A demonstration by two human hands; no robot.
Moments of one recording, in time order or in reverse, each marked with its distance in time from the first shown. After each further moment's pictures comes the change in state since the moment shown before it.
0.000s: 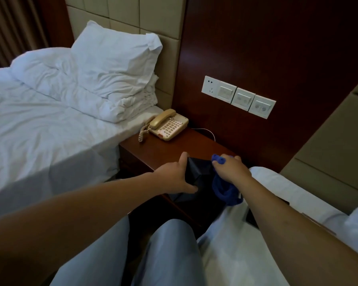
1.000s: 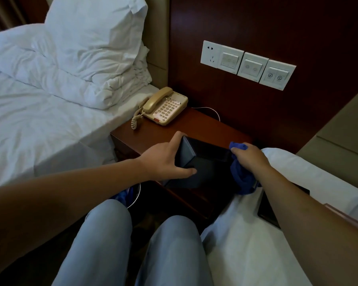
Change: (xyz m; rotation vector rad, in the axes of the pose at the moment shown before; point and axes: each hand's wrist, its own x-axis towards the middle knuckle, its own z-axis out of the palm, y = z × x) left_hand 0.045 -0.031 -0.012 -0.050 0.127 0.162; right_hand 0.086 0.070 0.029 0.322 0.039 0.116
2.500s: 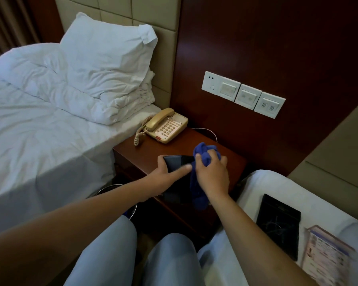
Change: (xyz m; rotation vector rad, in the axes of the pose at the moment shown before) left_hand -0.012 -0.004 0.006 -0.874 0.029 -0.473; right_hand -0.088 -0.104 0.055 0.145 0.297 -0.197
